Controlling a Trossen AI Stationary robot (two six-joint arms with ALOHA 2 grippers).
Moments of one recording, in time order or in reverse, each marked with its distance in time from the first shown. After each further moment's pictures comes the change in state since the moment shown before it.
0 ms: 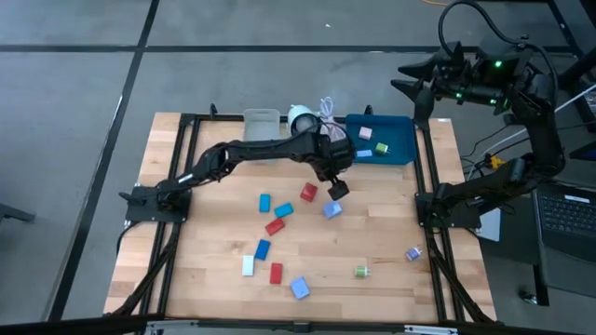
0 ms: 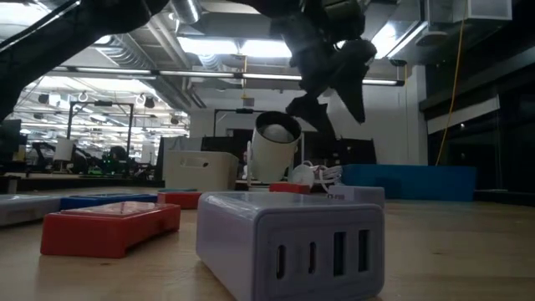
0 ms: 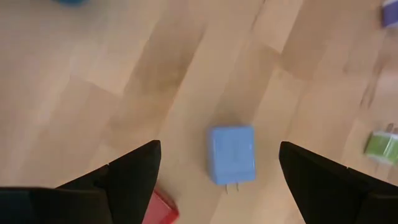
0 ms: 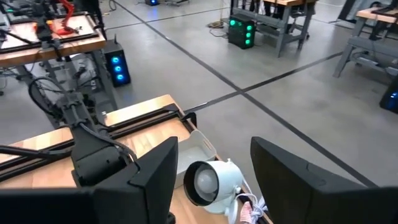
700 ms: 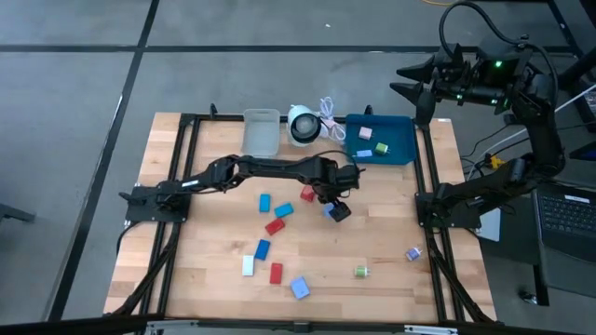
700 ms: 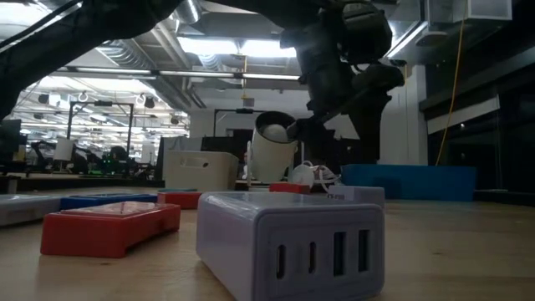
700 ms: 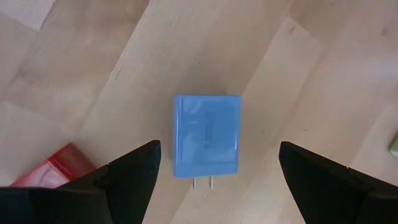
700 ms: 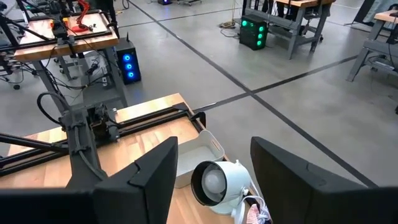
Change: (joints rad) left arm -0.096 0.102 0.000 0.001 -0.033 -0.151; right arm 0.000 0.000 0.000 0.000 -0.046 -0.015
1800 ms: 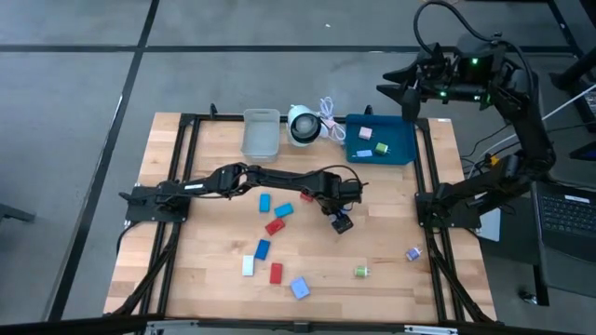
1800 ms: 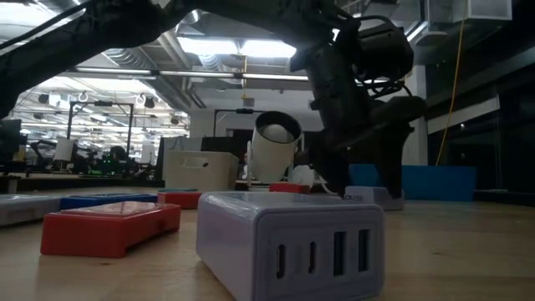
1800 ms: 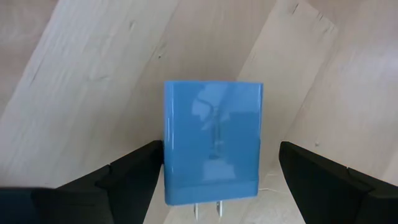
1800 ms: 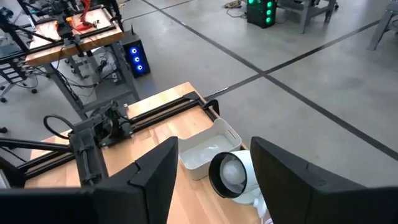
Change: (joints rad) left arm -0.043 0.110 0.003 0.110 -0.018 -0.007; right arm 0.001 0.063 0.001 -0.001 -0.033 0.105
